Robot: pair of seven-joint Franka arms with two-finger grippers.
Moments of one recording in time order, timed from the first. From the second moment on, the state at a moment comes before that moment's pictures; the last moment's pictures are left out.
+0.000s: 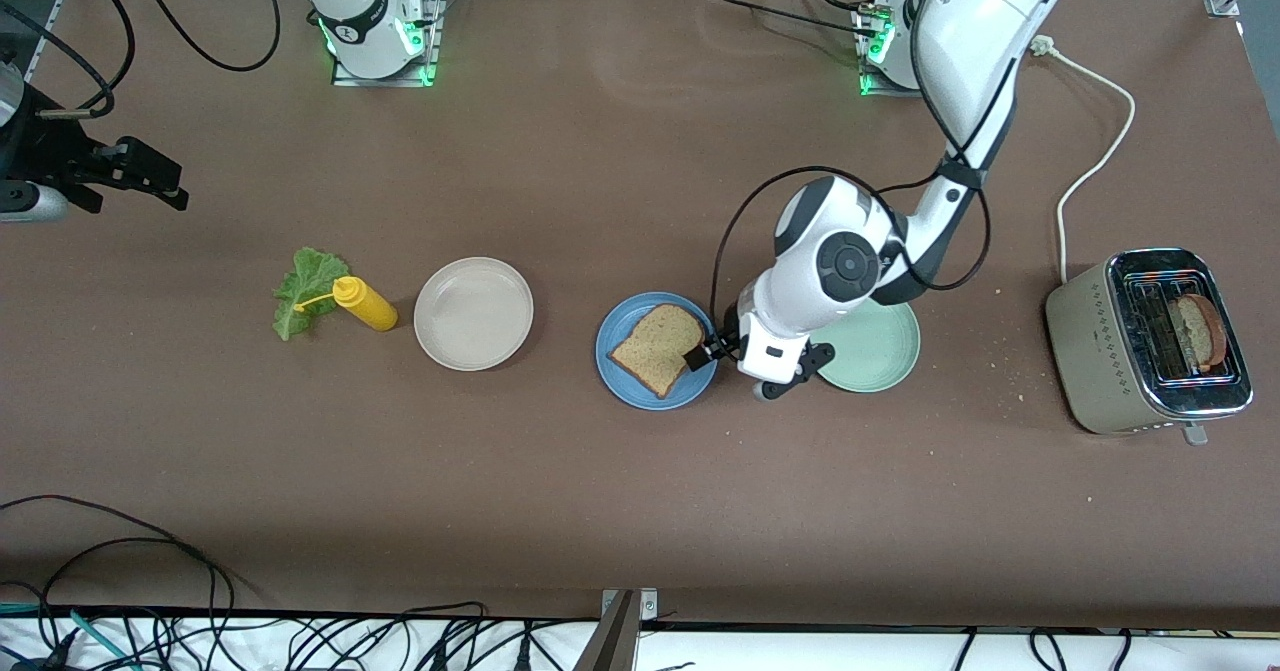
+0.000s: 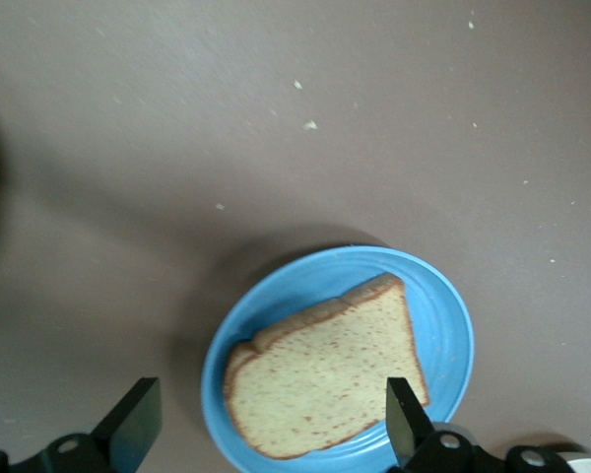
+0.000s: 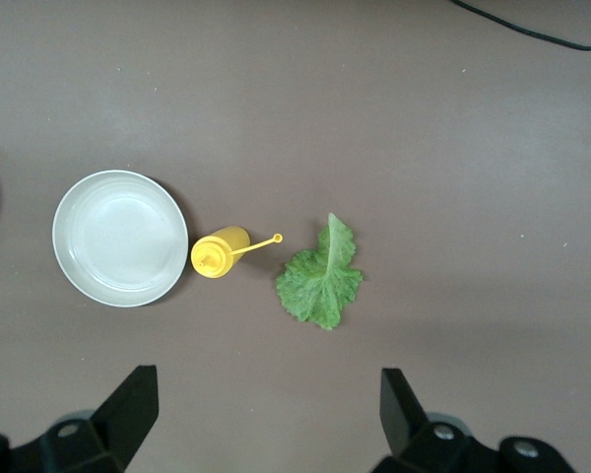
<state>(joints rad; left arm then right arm) -0.28 0.68 -0.28 -1.54 -0.15 2.31 -0.99 0.03 -0.02 -0.04 -1.69 0.01 1.67 -0.05</state>
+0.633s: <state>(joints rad) 0.06 0.43 -0.27 -1.51 -0.14 1.85 -0.56 0.03 -0.01 -0.07 -1.71 0.07 1.68 -0.05</state>
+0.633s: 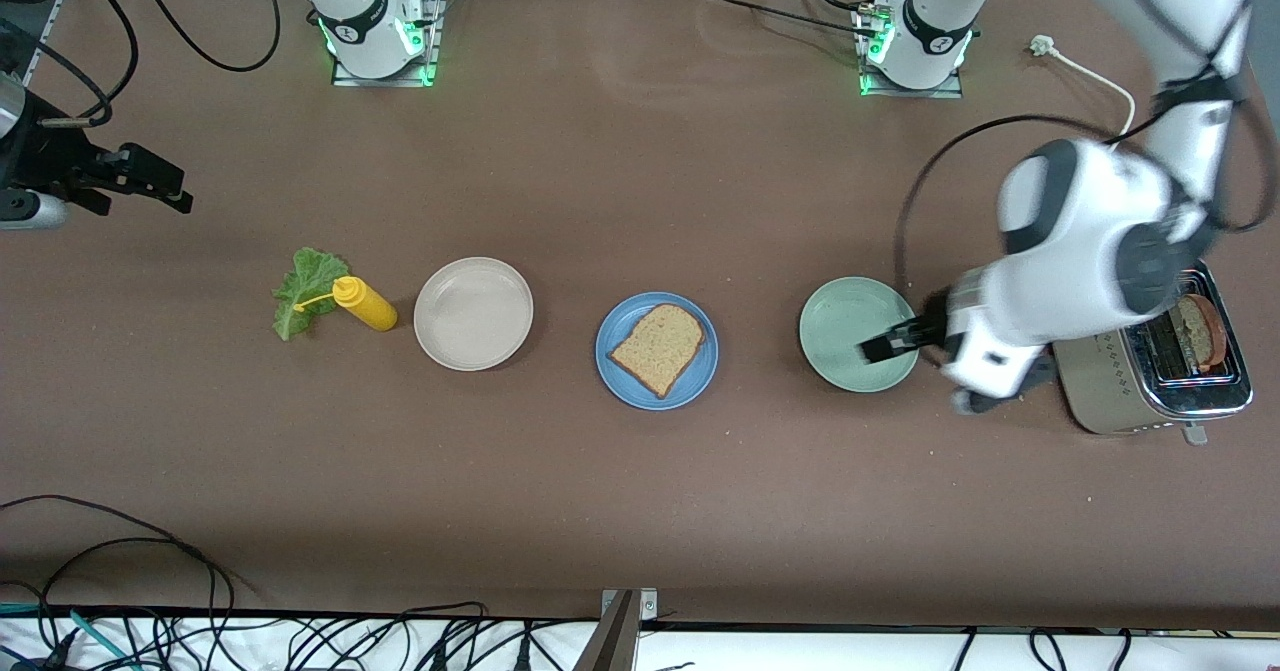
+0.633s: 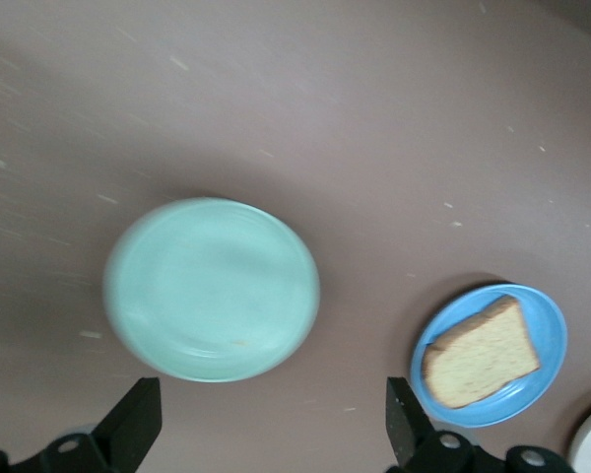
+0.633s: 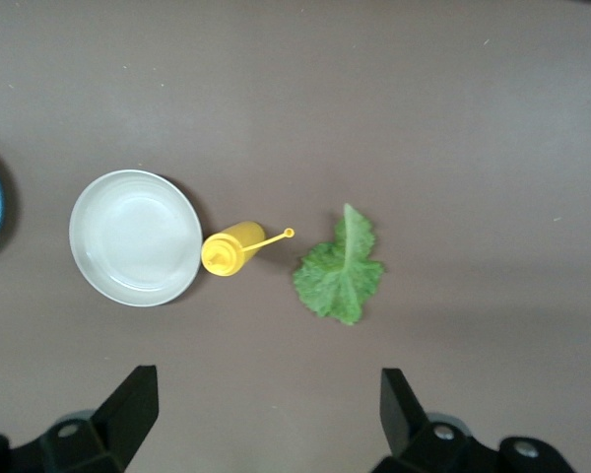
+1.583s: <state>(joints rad) 0.48 0.32 -0.26 -1.49 0.11 1.74 -0.01 0.02 0.22 -0.17 -1.77 0.04 1.85 -0.06</state>
